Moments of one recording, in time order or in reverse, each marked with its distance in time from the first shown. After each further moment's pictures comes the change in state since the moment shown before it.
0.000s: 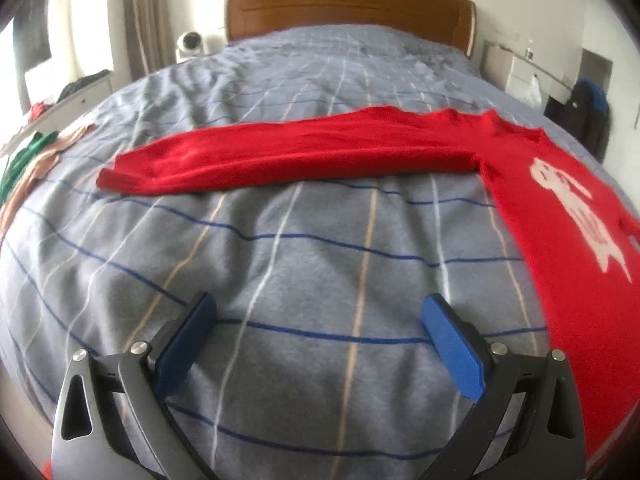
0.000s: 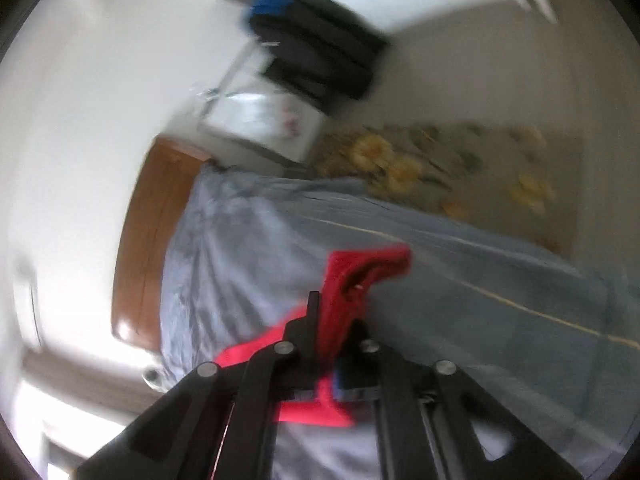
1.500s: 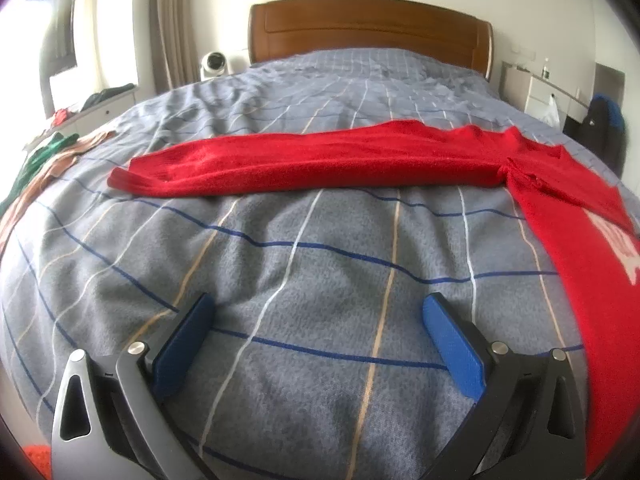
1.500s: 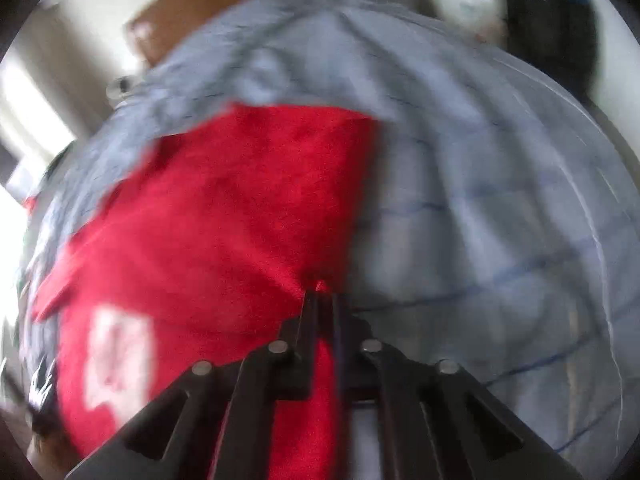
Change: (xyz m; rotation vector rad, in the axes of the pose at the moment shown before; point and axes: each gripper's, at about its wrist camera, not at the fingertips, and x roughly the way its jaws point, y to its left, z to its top) left arm 0.010 -0.006 -0.011 -0.014 -0.103 0.089; right arm 0.182 0.128 -0.190 -0.738 0.512 -0.187
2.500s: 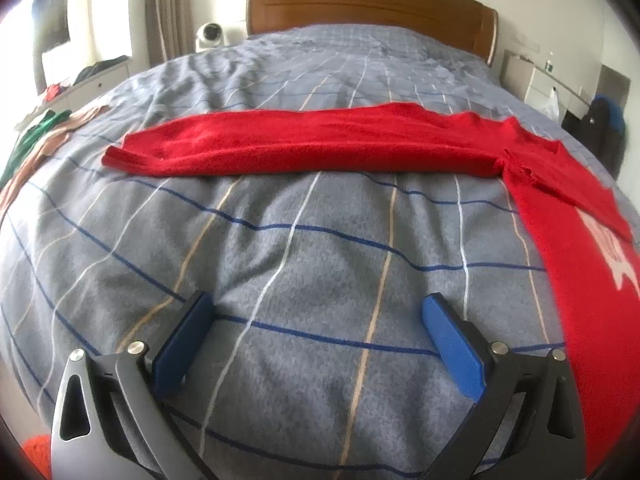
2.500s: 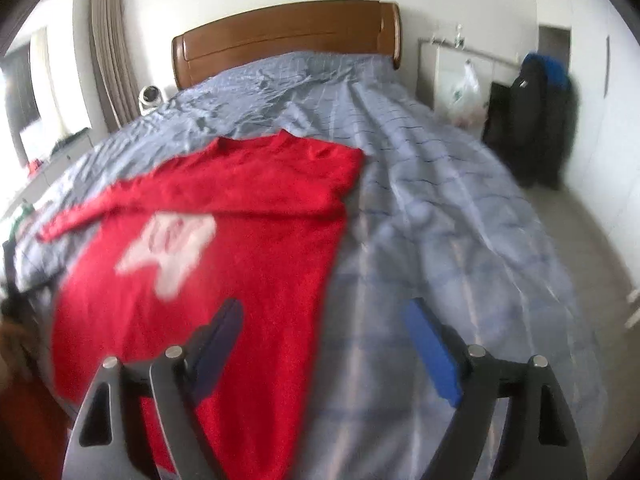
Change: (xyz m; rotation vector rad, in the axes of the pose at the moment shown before) left arm 0.000 0.005 0.007 -0.036 0.113 -0.042; right arm -0.143 0.010 -0.167 -0.262 -0.331 -0.100
